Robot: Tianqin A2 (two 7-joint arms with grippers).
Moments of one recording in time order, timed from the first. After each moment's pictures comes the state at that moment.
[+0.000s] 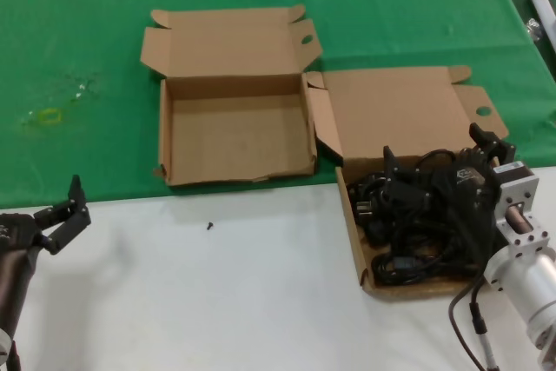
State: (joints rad) left arm 0.00 -0.30 1.60 -1.60 -1.80 0.00 0.00; right arm 0.04 0.30 -1.61 1.57 1.79 -0.03 -0.03
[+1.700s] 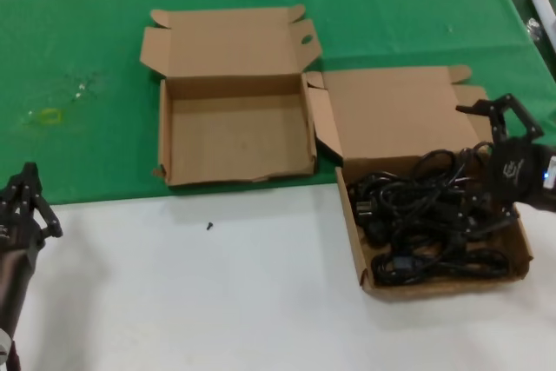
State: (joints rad) left arm 0.00 -0.30 1.60 -1.60 -1.80 0.00 0.00; right arm 0.24 0.85 -1.60 1.43 1.87 -0.79 -0.42
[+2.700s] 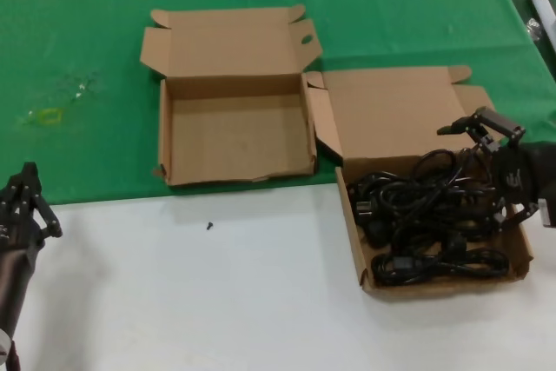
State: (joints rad) left arm 0.00 -0.30 1.60 -1.60 -1.80 0.00 0.00; right arm 0.56 0.85 -1.79 1.14 1.71 -1.02 -0.97
